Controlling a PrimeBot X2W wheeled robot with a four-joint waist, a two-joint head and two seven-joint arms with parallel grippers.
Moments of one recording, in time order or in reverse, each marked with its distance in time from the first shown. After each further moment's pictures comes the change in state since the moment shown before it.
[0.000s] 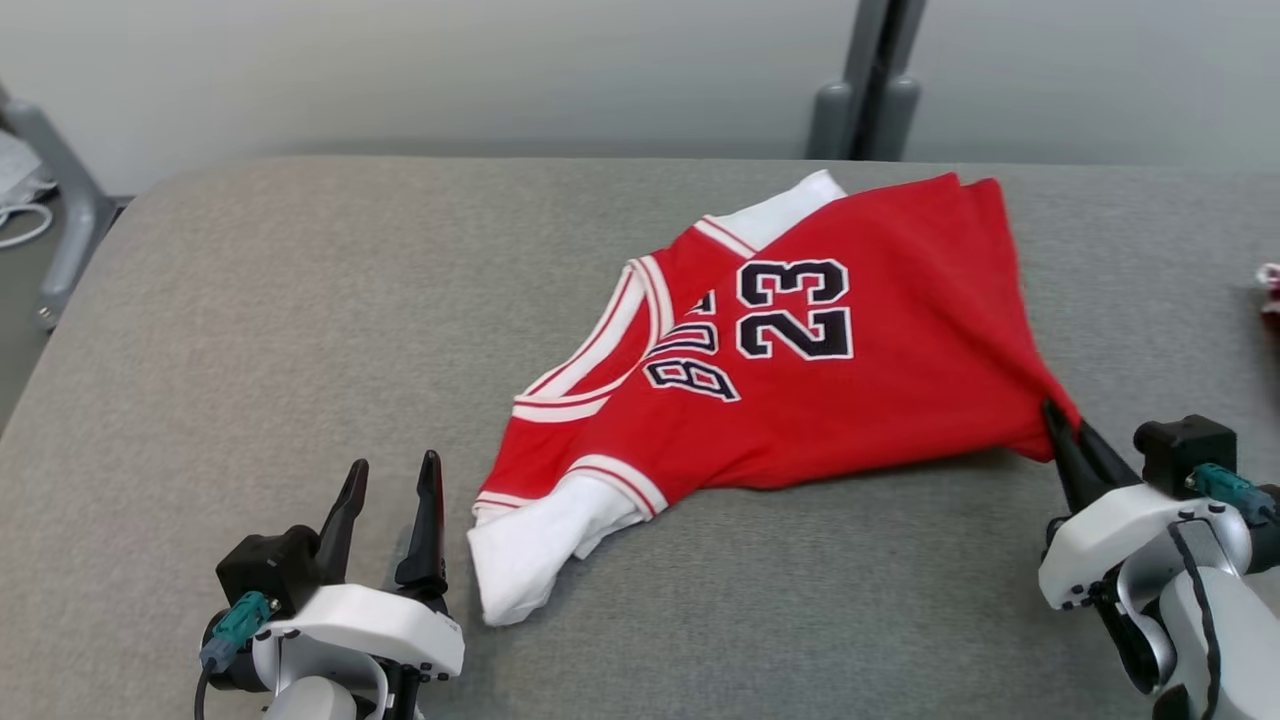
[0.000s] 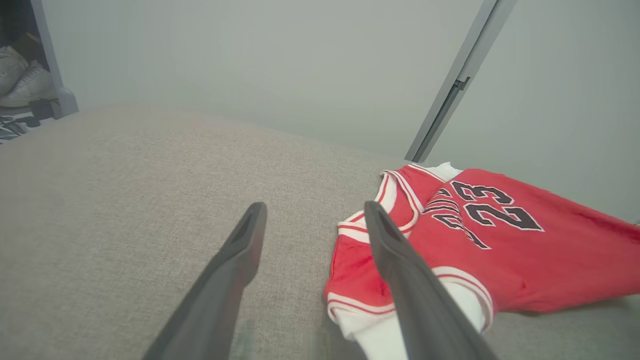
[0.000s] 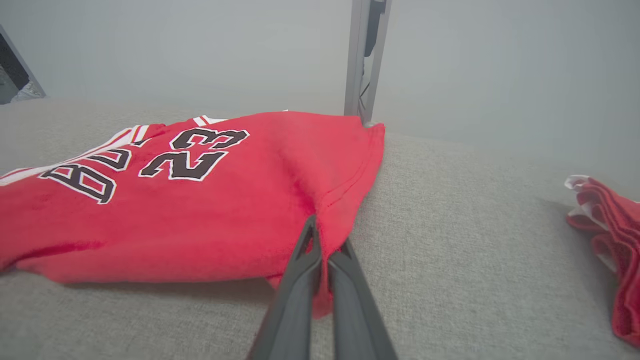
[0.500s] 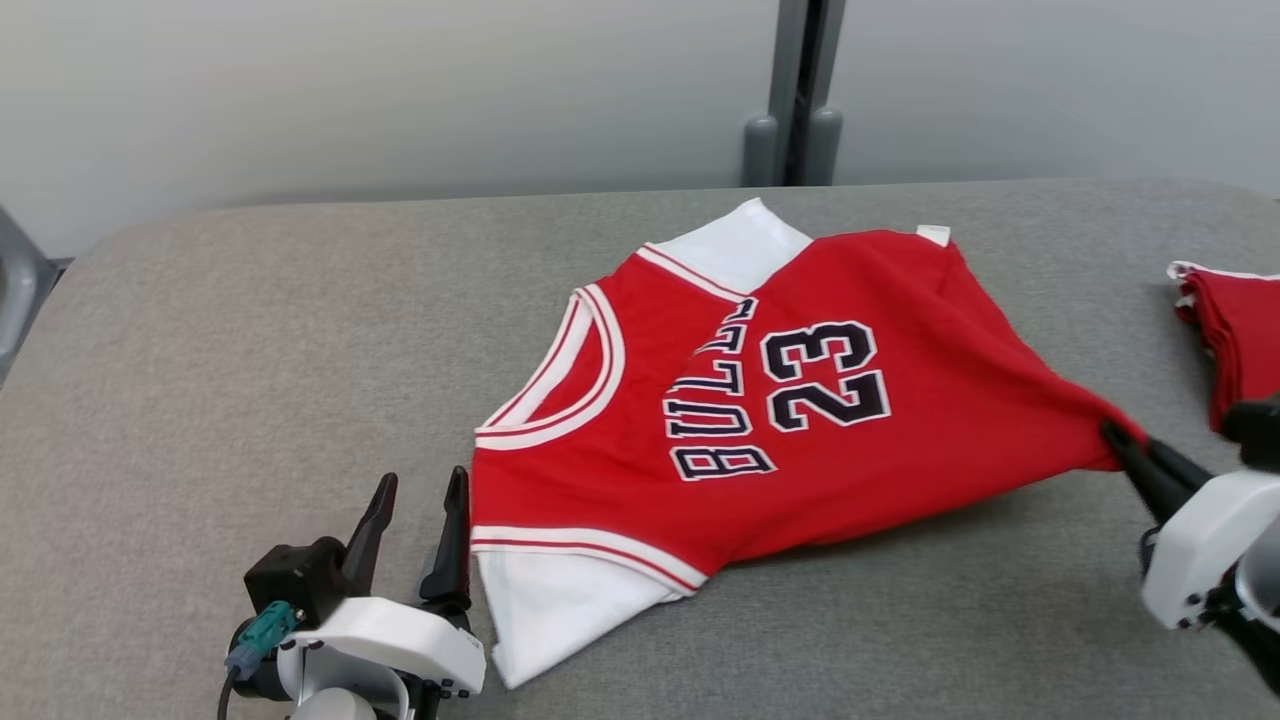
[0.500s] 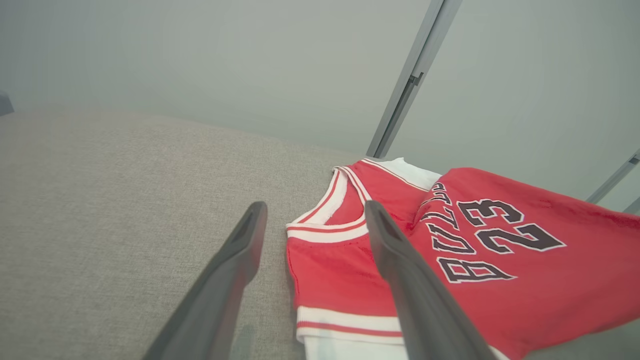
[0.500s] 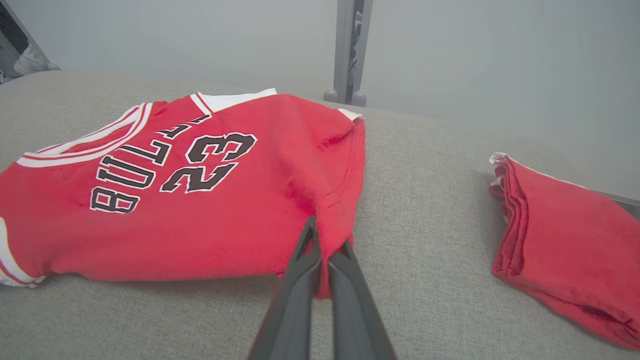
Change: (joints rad) left arm 0.012 -0.005 -0.040 0.008 -0.017 -0.010 0.000; right arm 0.176 -0.248 0.034 -0.458 0.272 0.000 0.420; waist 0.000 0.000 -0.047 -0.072
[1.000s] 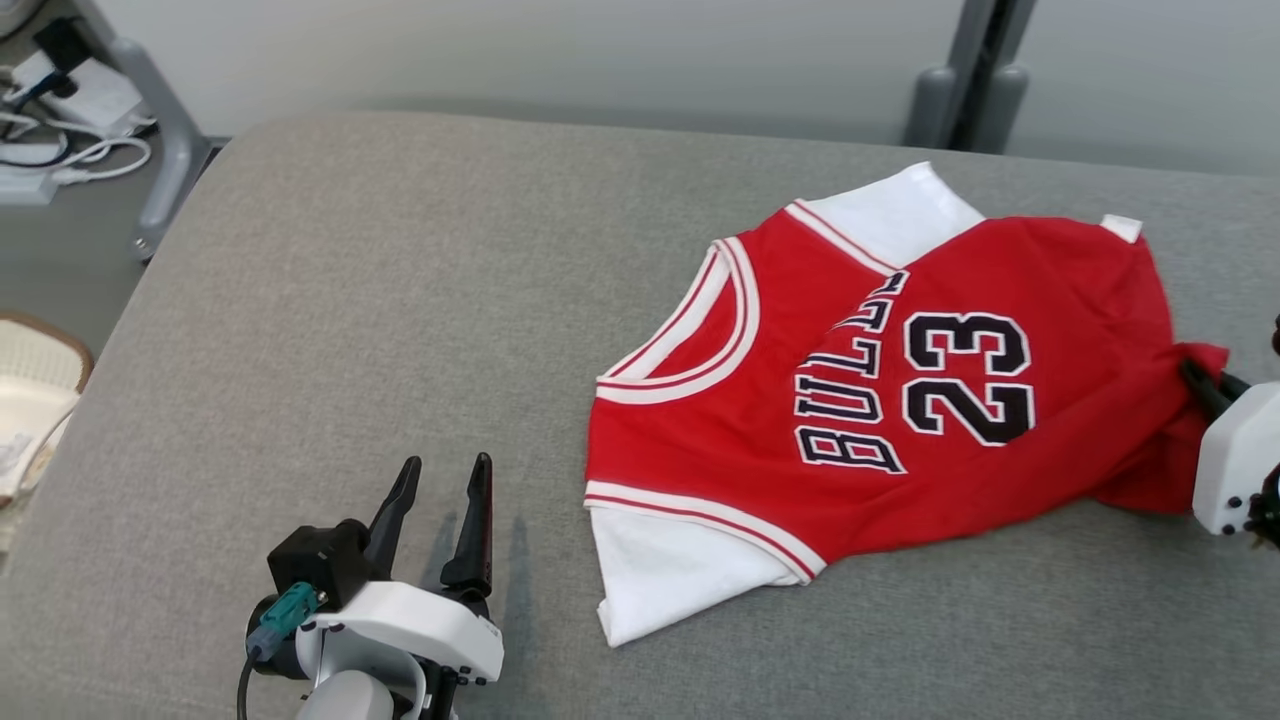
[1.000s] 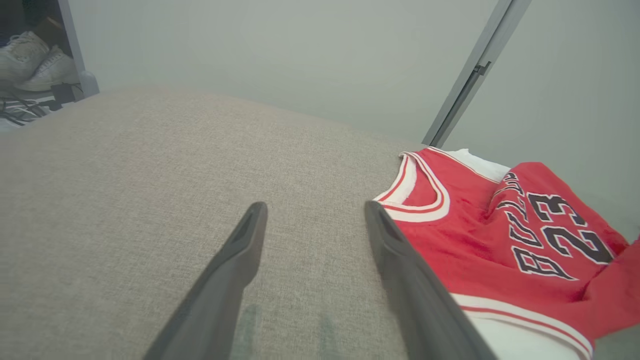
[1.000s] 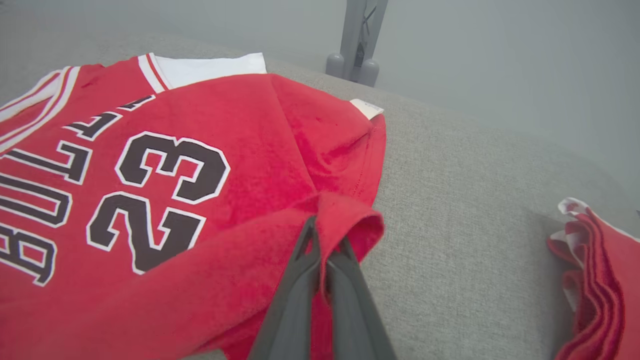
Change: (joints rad) left arm -0.030 0.000 -0.047 0.010 -0.001 0.001 0.000; right arm -0.224 -0.019 0.006 0.276 -0.073 0.000 0.063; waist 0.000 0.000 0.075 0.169
